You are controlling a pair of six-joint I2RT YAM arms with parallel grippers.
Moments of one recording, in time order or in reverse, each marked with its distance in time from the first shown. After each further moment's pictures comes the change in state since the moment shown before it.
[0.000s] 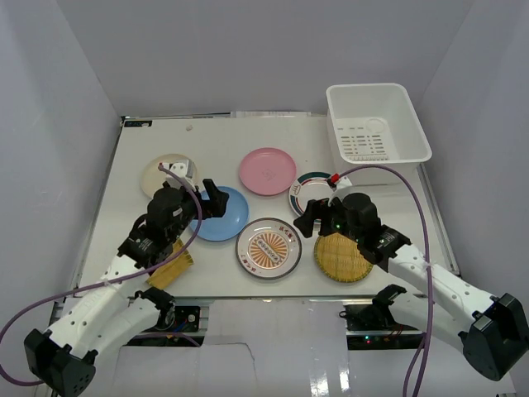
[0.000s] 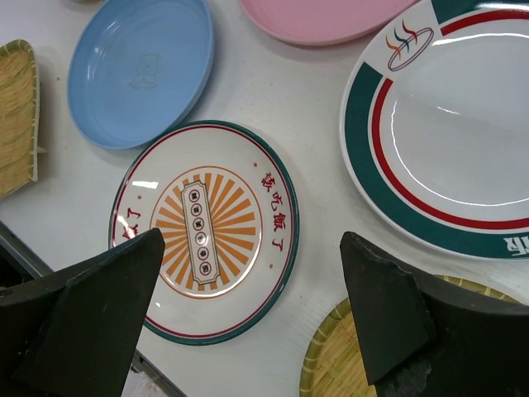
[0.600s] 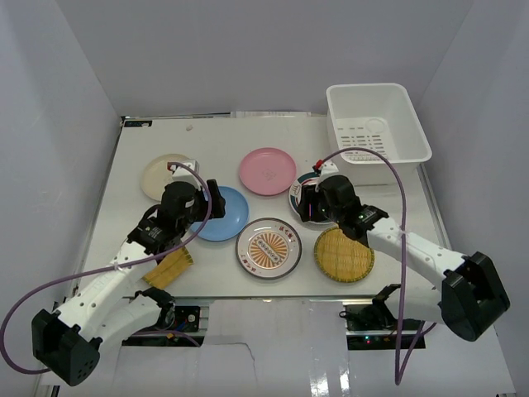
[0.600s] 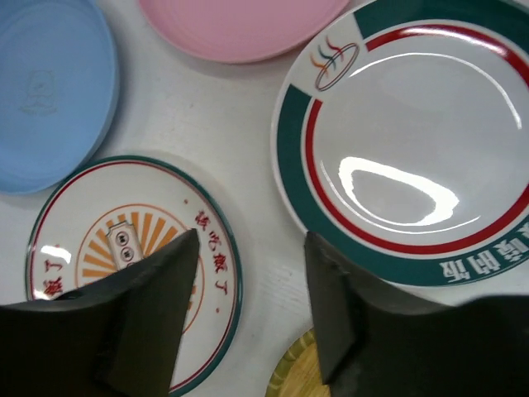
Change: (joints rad) left arm 0.000 0.158 0.052 -0.133 -0.101 -0.039; right arm 0.000 0.254 0.145 -0.040 0.139 -0.046
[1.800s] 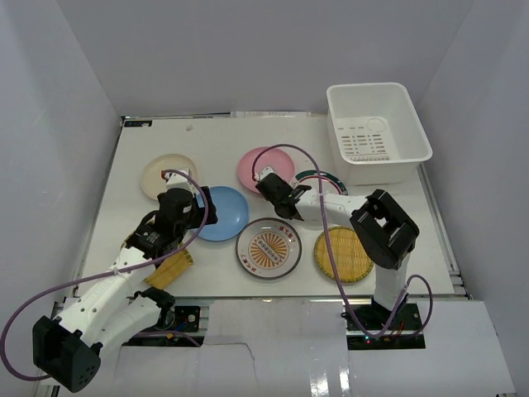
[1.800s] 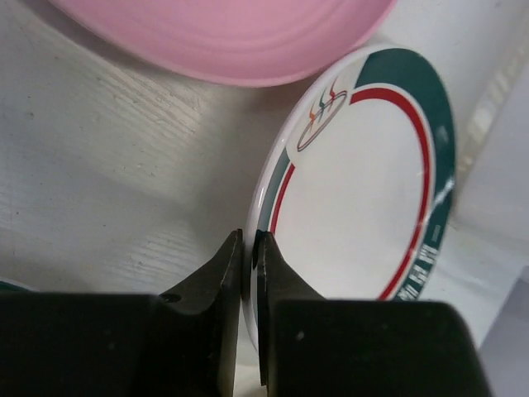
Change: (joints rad) left arm 0.039 -0.057 -0.079 -0.057 -0.071 -0.005; right arm 0.194 0.711 0.509 -0.232 0.495 -0.418
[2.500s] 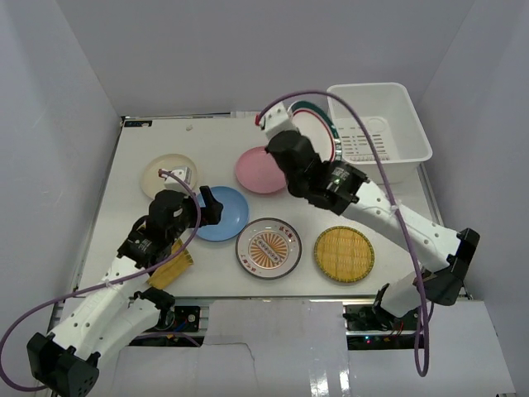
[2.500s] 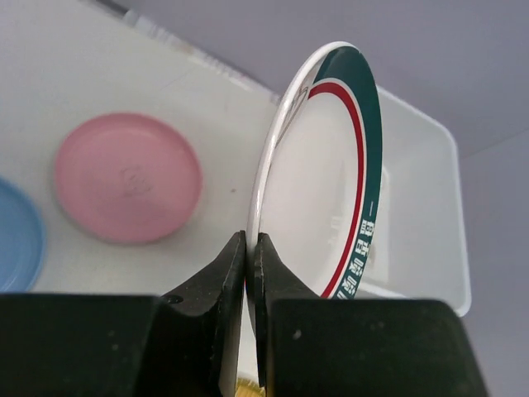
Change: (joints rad) left arm 0.013 -0.097 -0.004 0.056 0.171 0.013; right arm 0.192 -0.380 0.430 -0.262 0.266 -0.058
